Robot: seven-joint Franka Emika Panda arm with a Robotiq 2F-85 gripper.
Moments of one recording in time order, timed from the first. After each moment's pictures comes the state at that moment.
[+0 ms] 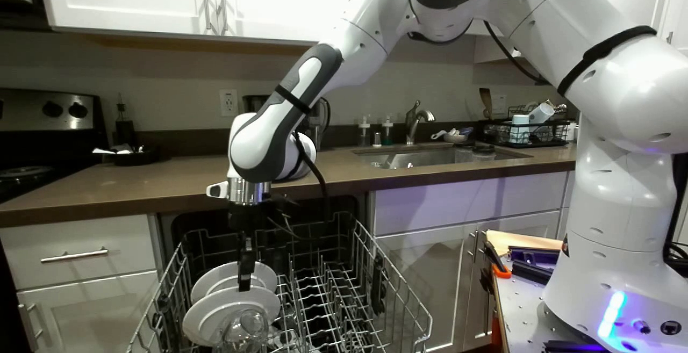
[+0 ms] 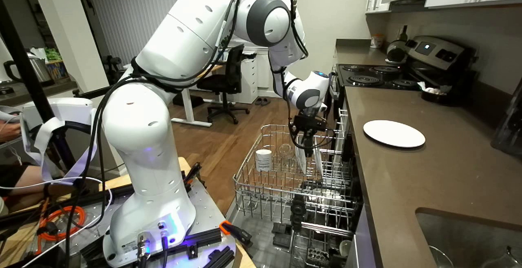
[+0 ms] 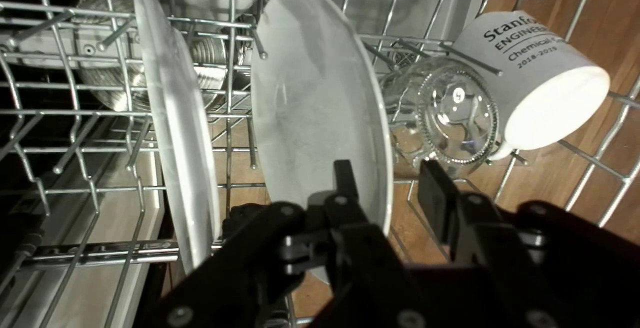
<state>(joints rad) -0.16 0.74 0.31 -1.85 0.04 2.56 -0.74</state>
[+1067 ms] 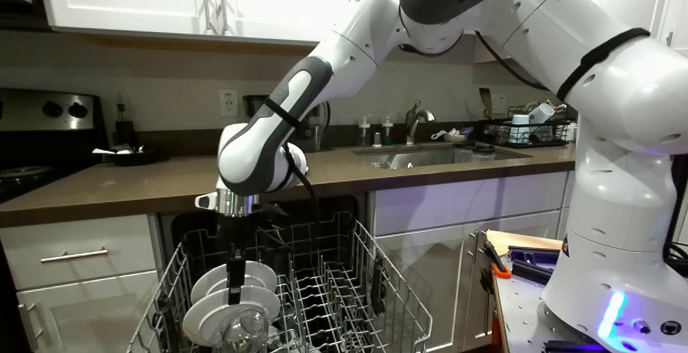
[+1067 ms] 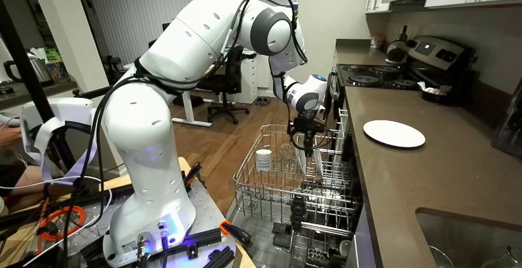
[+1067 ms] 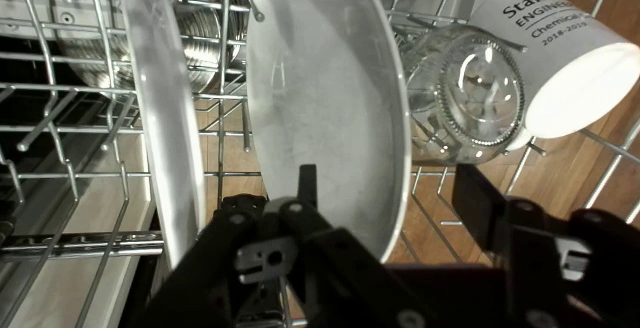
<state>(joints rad) -0.11 0.82 0.29 -1.76 0.04 2.56 -0.74</state>
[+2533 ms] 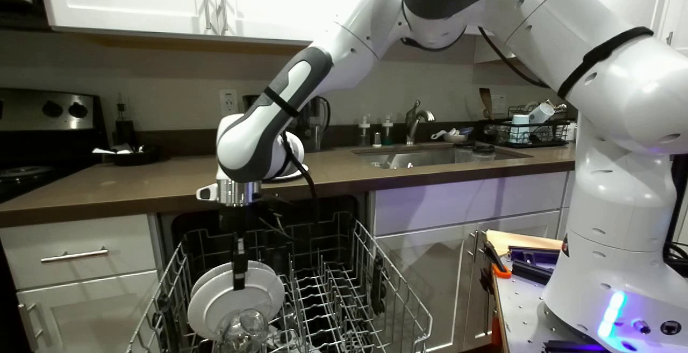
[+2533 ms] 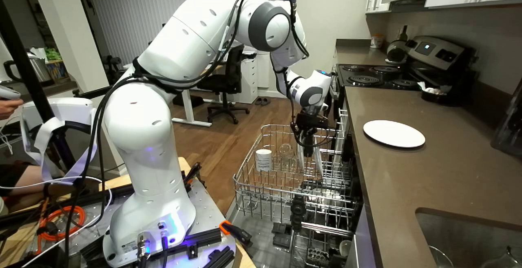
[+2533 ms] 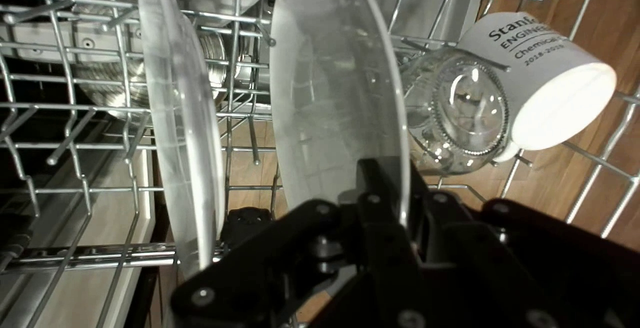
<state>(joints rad) -0.11 0.78 0.27 -1.74 0.03 2.46 -0.74</state>
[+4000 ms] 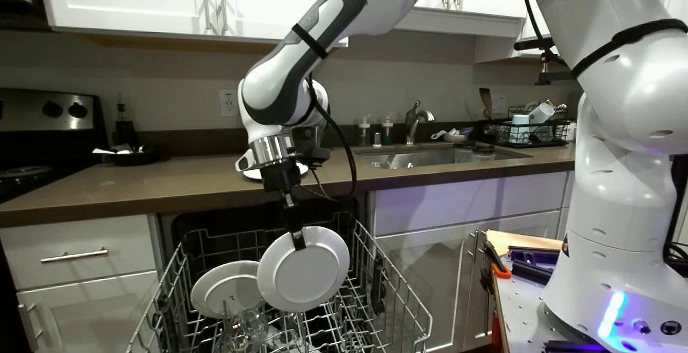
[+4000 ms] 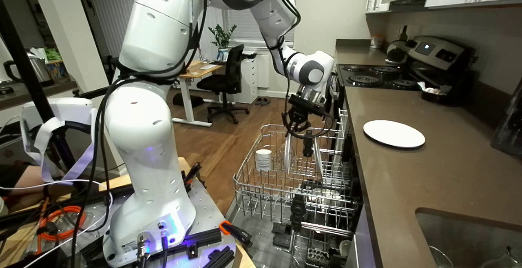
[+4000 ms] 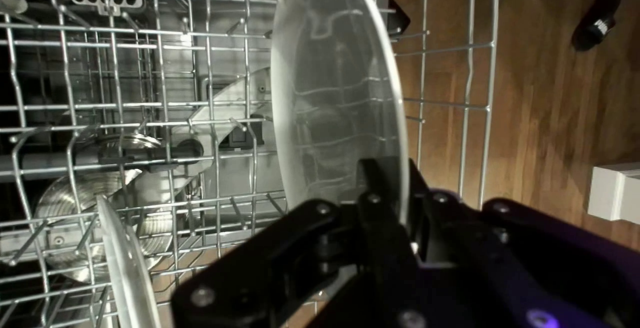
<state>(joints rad) -0.10 0.46 0.19 -1.97 0.09 2.09 -0.67</state>
